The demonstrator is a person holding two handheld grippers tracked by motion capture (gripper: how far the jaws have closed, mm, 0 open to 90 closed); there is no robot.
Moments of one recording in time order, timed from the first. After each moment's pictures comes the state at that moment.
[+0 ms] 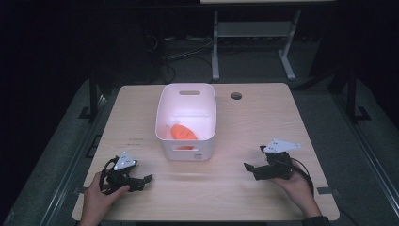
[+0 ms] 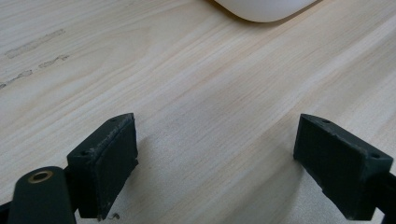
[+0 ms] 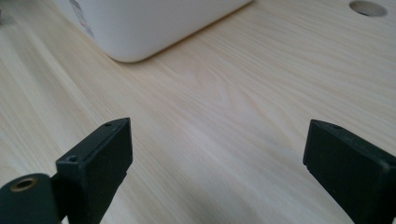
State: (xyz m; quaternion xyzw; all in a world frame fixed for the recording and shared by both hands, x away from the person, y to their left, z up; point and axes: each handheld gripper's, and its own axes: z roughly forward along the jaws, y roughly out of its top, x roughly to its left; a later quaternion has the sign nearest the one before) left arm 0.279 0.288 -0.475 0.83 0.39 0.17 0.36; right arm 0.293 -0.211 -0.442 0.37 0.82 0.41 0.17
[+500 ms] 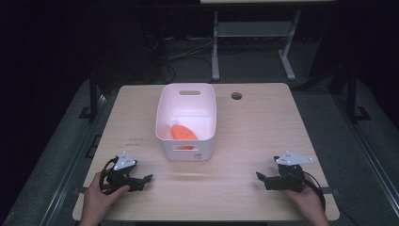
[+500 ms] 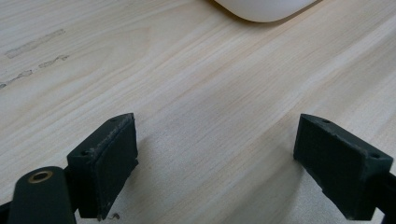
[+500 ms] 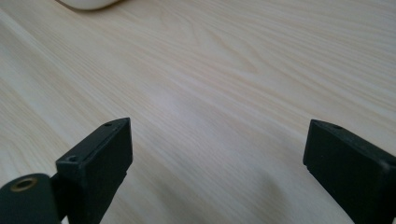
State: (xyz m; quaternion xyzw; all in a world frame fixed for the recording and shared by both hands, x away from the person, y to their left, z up) left arm 0.279 0.288 -0.475 0.83 0.39 0.17 0.36; right arm 0.267 -0.243 -0.469 0.41 0.80 0.38 0.19
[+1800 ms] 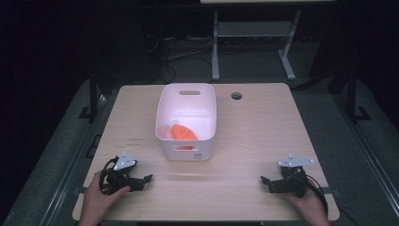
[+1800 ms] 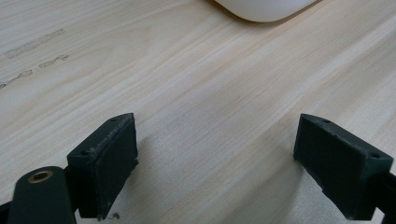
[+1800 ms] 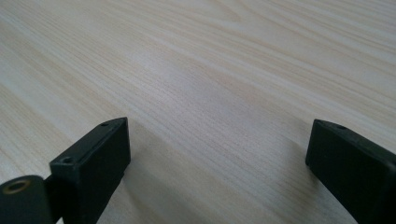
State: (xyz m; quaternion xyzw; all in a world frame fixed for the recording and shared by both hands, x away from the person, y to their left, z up) left arm 0.279 0.288 -0.475 0.83 0.39 0.17 0.36; right arm 0.265 -0.254 -0.482 0.45 0.81 0.34 0.17
